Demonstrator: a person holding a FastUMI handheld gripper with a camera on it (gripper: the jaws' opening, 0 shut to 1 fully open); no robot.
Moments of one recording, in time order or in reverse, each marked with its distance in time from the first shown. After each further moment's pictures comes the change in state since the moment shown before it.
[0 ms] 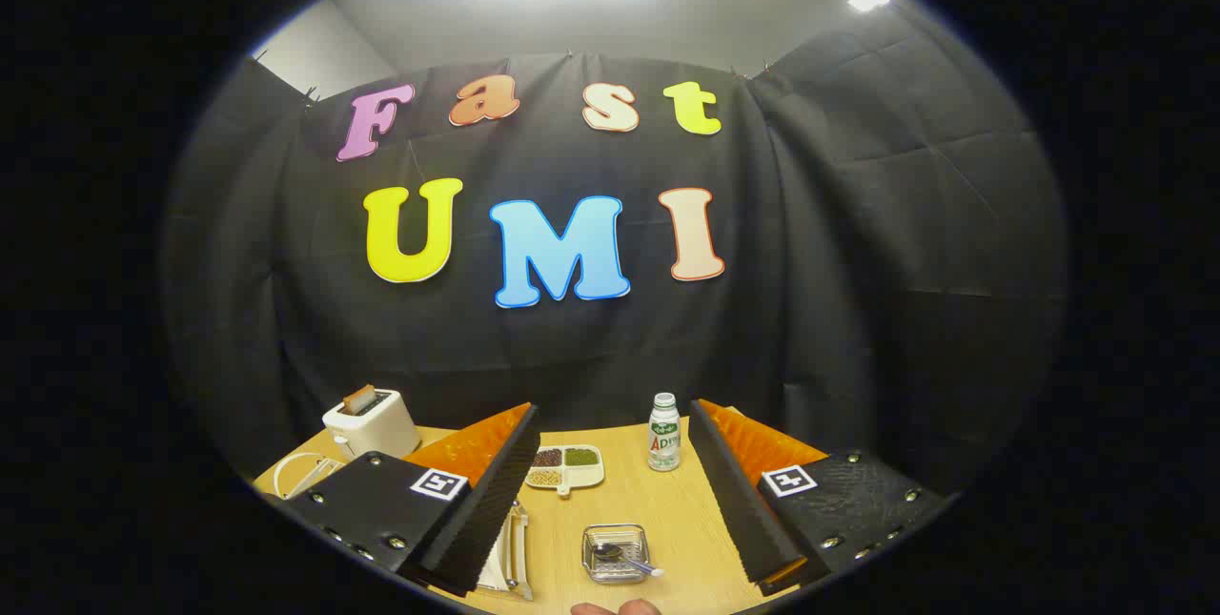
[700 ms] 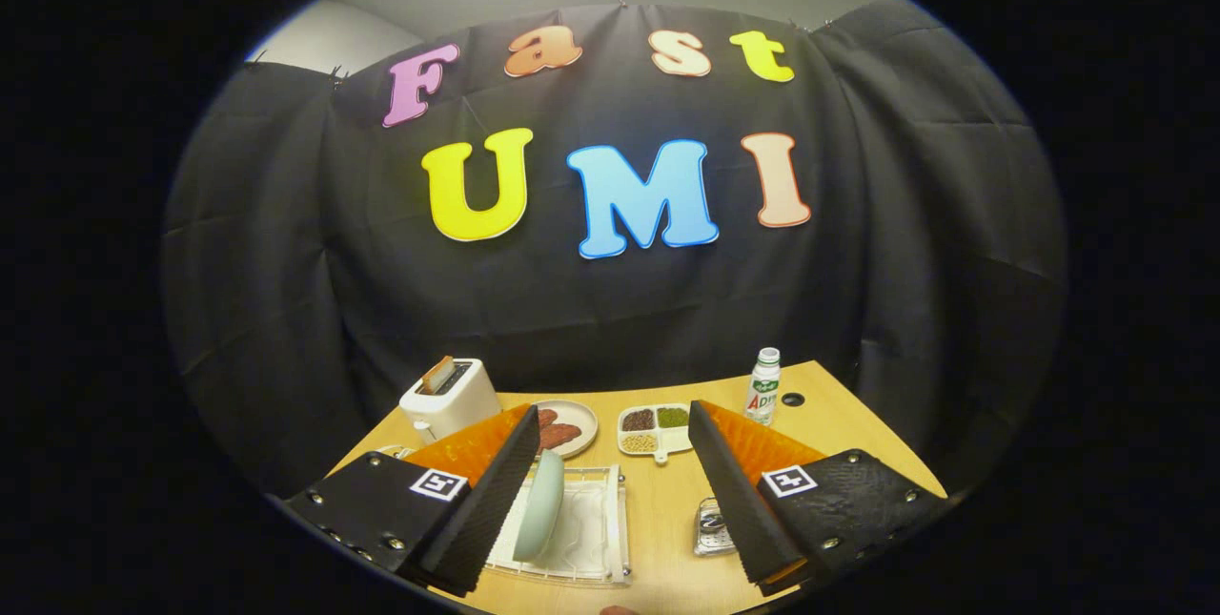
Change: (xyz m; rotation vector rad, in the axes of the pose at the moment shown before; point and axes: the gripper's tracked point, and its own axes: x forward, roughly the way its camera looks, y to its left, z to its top) arm 0.011 0.122 -0.019 0.011 0.240 0.190
